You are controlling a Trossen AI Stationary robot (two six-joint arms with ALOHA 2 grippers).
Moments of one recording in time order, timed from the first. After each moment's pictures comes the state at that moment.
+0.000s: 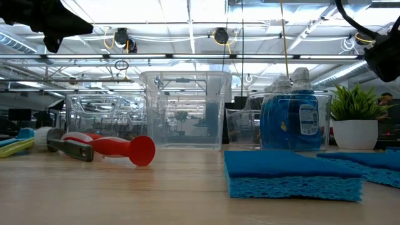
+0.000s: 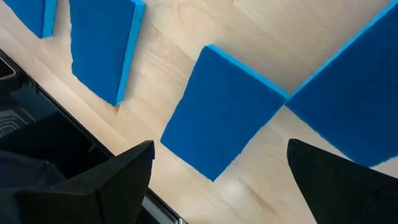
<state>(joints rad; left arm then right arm) -0.38 0.26 0.41 -0.32 -0.71 -0.35 0.63 1.12 0.57 -0.51 -0.18 1.63</state>
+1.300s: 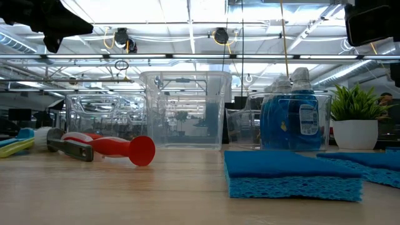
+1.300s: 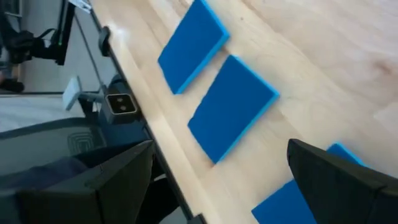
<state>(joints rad) -0.38 0.26 0.41 -0.32 -0.71 -0.35 0.67 1.12 0.57 -0.19 0.12 1.48</state>
